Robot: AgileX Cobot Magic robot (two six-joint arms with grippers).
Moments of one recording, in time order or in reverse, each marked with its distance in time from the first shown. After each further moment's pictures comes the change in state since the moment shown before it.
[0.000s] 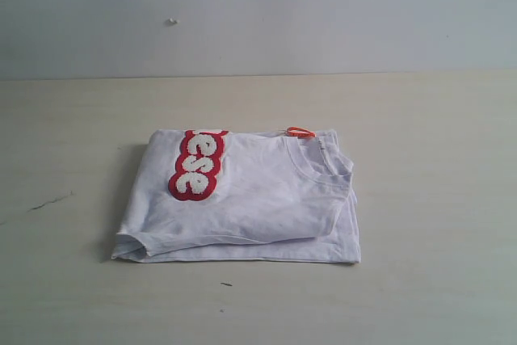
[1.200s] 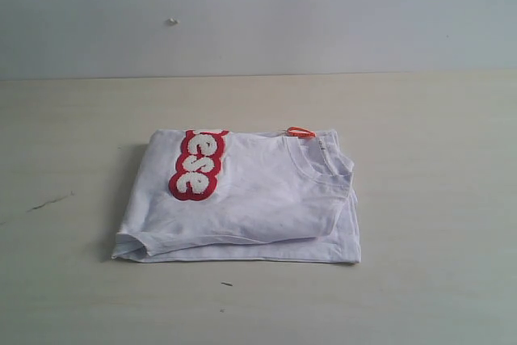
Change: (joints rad) left arm 0.000 0.000 0.000 0.000 0.000 0.000; right arm 0.000 0.001 0.372 -0.015 -0.020 0.000
